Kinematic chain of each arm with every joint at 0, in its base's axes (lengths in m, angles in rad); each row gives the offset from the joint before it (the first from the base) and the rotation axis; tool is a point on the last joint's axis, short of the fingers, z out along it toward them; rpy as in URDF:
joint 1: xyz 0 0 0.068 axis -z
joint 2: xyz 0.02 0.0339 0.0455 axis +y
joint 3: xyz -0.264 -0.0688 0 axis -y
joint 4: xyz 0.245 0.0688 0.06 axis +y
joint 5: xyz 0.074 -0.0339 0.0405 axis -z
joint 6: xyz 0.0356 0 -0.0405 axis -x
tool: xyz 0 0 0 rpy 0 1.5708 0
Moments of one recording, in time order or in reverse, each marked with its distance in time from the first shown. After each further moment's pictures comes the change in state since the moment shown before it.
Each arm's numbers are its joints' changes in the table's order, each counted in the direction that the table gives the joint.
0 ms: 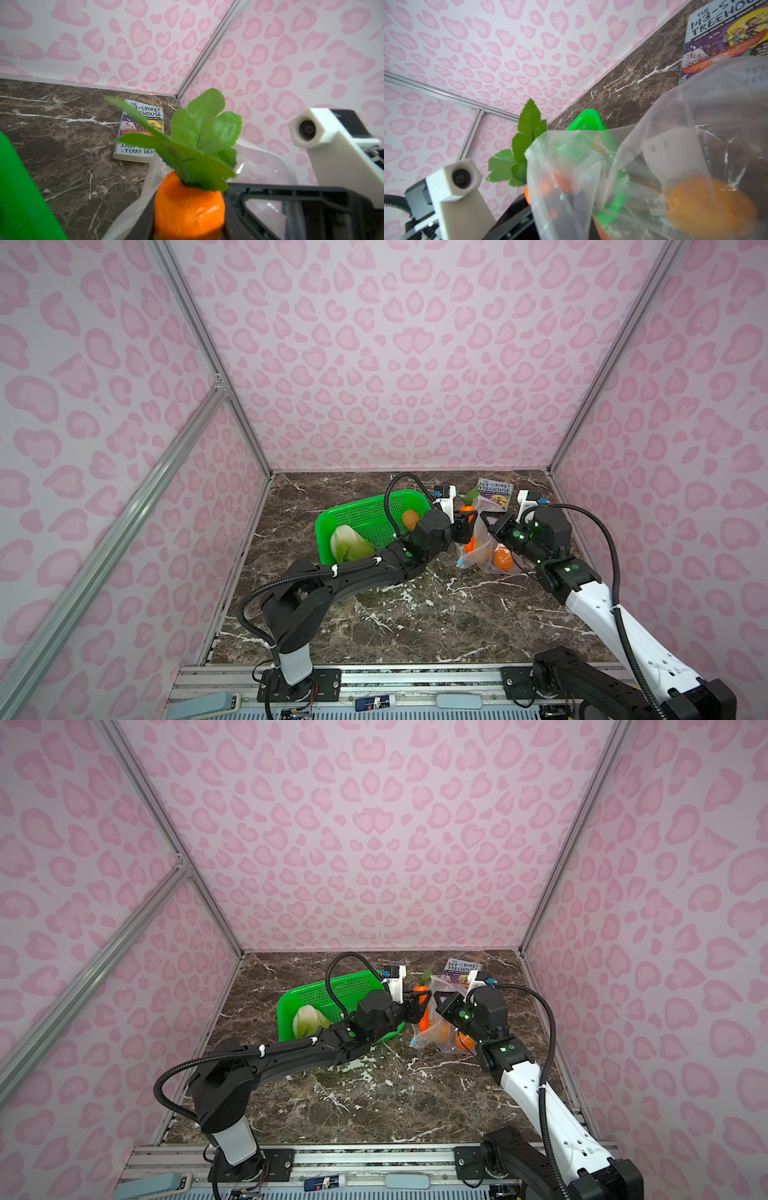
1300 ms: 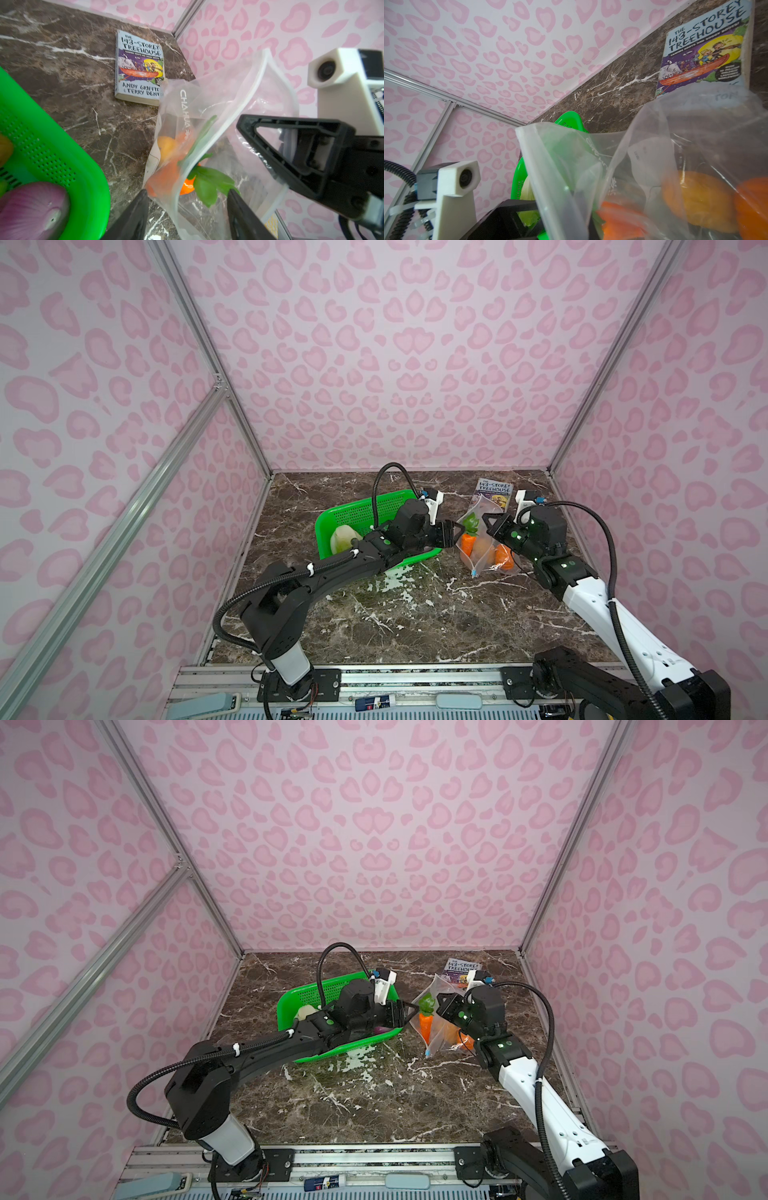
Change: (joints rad) left arm -0.142 -0.087 -0.034 0.307 0.406 0.041; right arm 0.012 0.041 0.003 0.030 0.040 0.130
